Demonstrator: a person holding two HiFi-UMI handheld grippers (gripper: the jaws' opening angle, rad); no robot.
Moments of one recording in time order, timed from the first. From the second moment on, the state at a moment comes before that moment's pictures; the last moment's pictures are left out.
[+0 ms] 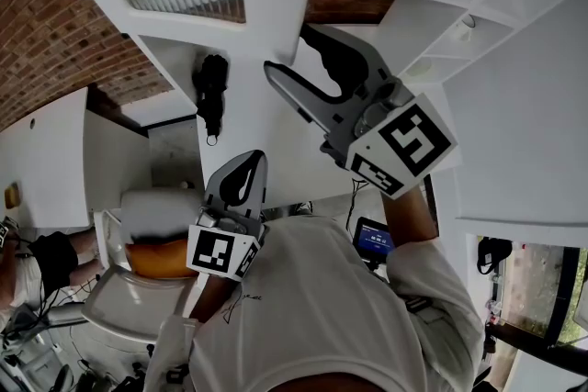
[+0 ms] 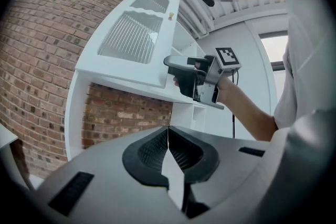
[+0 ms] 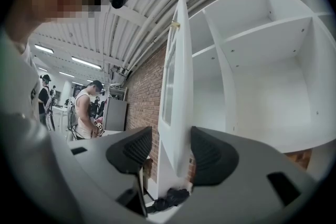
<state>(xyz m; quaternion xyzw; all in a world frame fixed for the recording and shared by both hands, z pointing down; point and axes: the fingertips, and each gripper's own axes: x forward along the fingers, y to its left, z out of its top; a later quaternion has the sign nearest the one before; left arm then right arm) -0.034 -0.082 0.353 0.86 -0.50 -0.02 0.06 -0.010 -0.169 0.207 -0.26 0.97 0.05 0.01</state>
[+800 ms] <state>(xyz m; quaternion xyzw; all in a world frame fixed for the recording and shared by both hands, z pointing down) -0.036 -0.080 0.356 0.86 -0.50 -0.02 0.07 -0.015 -0.137 0.208 -0.21 0.98 0.06 0.00</state>
